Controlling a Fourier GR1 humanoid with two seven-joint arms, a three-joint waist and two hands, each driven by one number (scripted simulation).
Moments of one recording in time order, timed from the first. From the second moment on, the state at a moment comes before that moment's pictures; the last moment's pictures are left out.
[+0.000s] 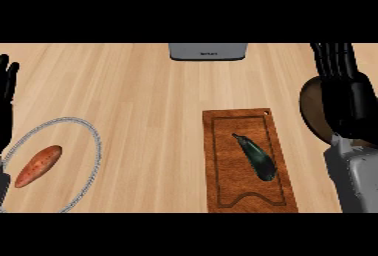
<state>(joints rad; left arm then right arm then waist) -0.20 0.55 0.03 -1.62 0.39 0.30 -0.08 -0.39 -0.25 -0.02 -1.62 -0.12 -0.08 -0.13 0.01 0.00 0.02</state>
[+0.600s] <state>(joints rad) -0.16 0.38 -0.28 -1.56 0.46 0.15 0.09 -0.53 -0.37 0.40 -1.41 0.17 0.24 -0.27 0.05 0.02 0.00</state>
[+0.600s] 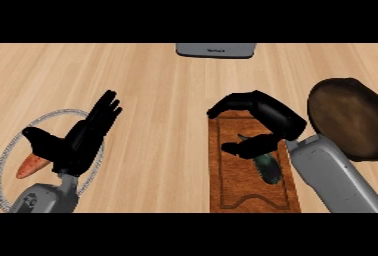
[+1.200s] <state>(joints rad) -0.13 0.32 -0.35 -1.53 0.46 0.15 0.15 -0.75 -0.48 0.71 -1.25 0.56 0.45 -0.33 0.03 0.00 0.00</state>
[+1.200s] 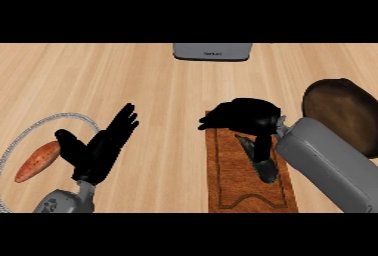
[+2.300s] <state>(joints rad) -0.07 0.28 -0.31 -1.55 0.41 0.12 0.15 -0.66 -0.34 1.05 -1.49 0.99 0.97 0.20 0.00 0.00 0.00</state>
